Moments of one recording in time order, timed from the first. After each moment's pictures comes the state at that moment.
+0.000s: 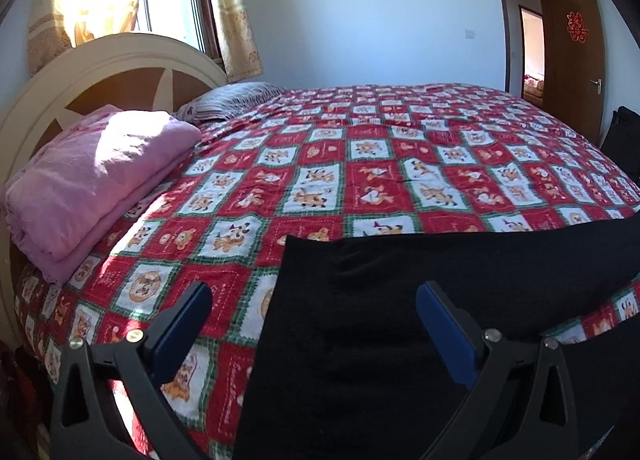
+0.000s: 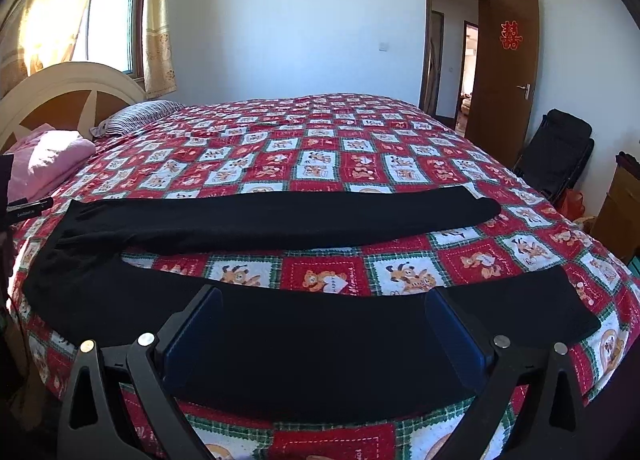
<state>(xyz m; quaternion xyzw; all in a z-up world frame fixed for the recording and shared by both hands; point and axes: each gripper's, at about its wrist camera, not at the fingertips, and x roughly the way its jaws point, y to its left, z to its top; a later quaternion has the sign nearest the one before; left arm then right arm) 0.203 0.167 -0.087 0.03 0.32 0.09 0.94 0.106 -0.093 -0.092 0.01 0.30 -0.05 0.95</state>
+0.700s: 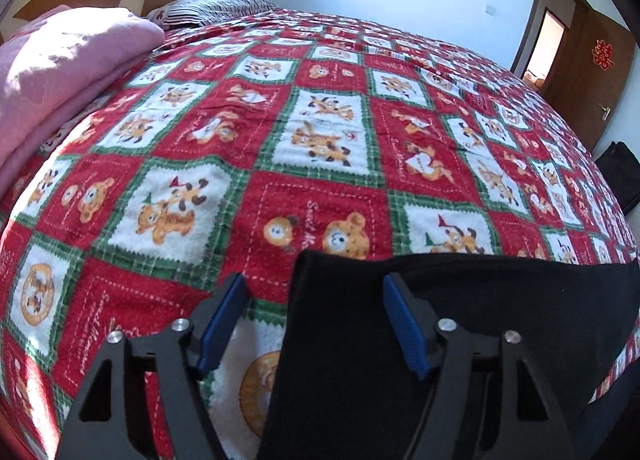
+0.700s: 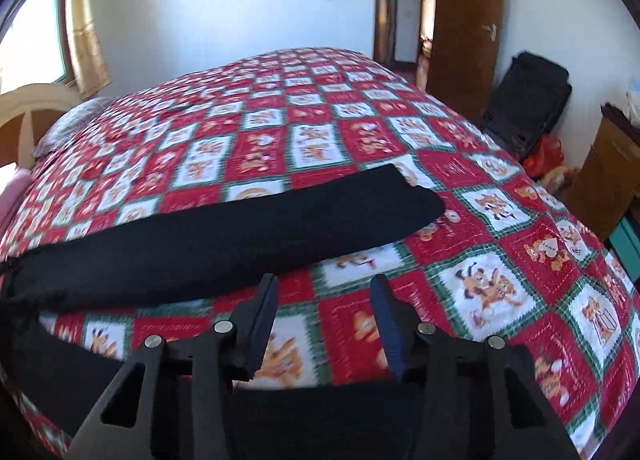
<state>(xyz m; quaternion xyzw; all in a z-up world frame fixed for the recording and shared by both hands) 0.311 0.230 -0.152 -0.09 0.44 0.03 0.89 0.218 -0.251 -0.092 0.07 0.38 -0.12 0.91</state>
